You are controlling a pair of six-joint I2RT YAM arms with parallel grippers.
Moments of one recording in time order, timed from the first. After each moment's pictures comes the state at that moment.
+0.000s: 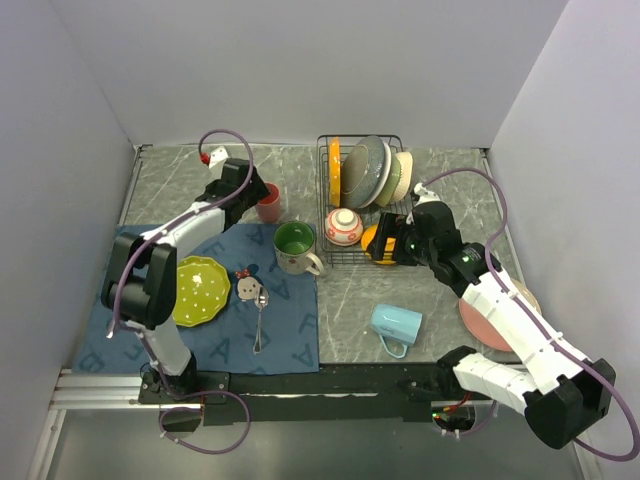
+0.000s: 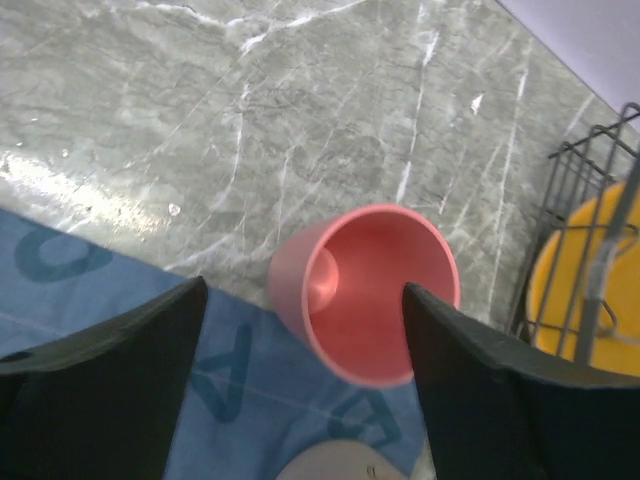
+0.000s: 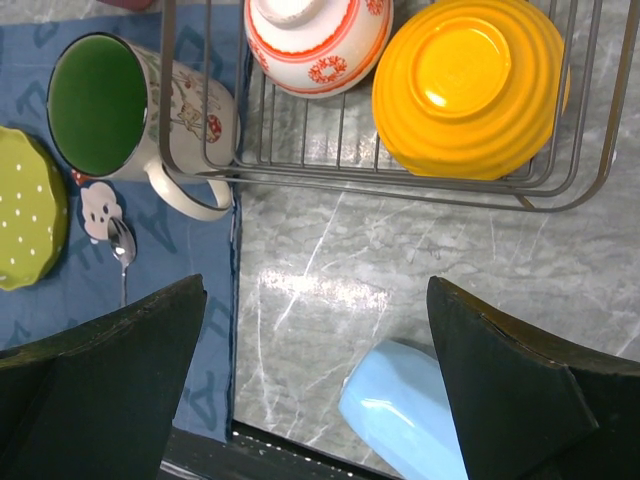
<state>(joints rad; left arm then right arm) -0.34 1.72 1.19 -0.10 -0.36 -0.77 0.47 1.02 0.94 -0.62 0.03 0.52</state>
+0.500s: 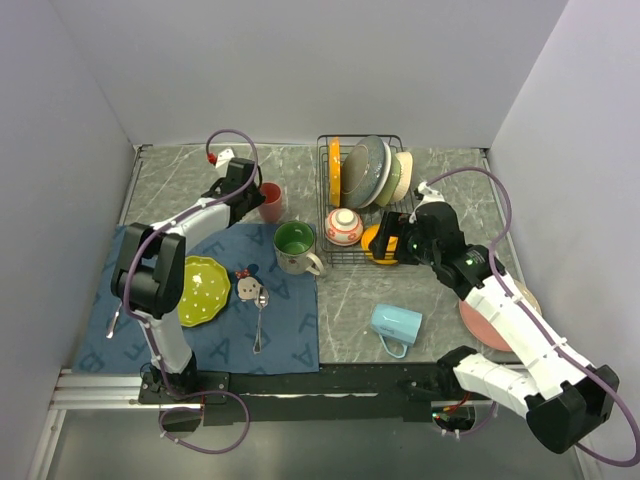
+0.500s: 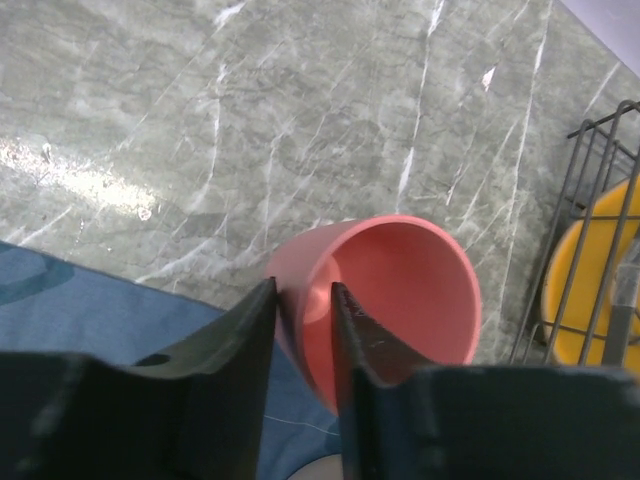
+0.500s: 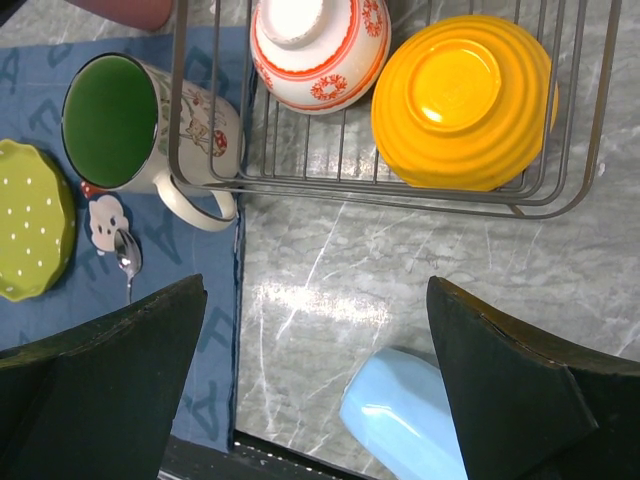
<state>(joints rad) -0.33 1.82 1.26 -0.10 -0.30 -0.76 0.47 0.99 0.94 -0.61 0.05 0.52</state>
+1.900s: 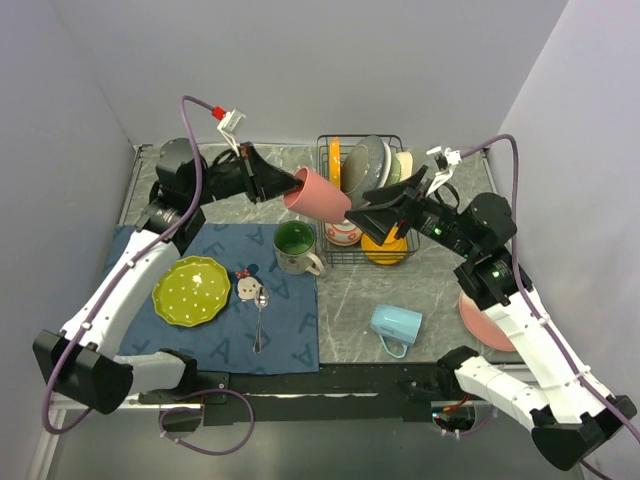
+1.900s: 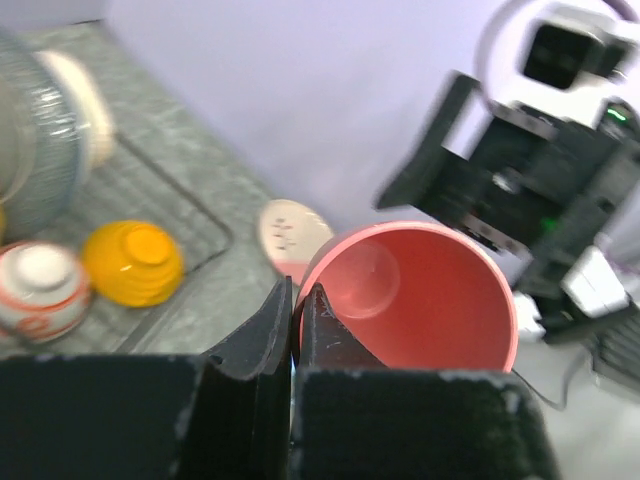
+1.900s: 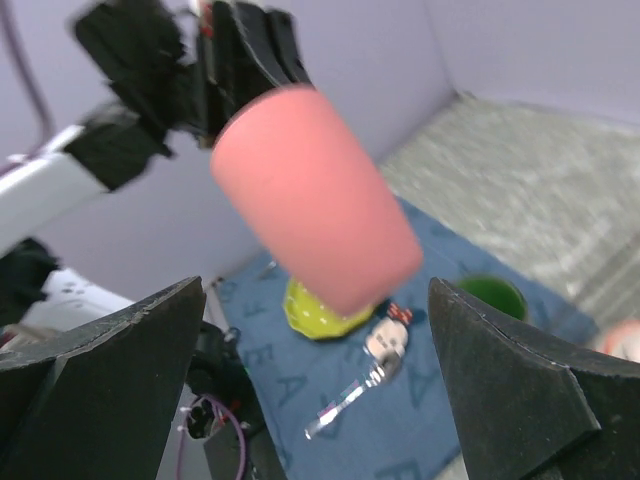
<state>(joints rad) -0.37 1.25 1.28 0.00 0.79 -0.68 0.47 0.89 1.05 -0.02 -0.53 0.54</state>
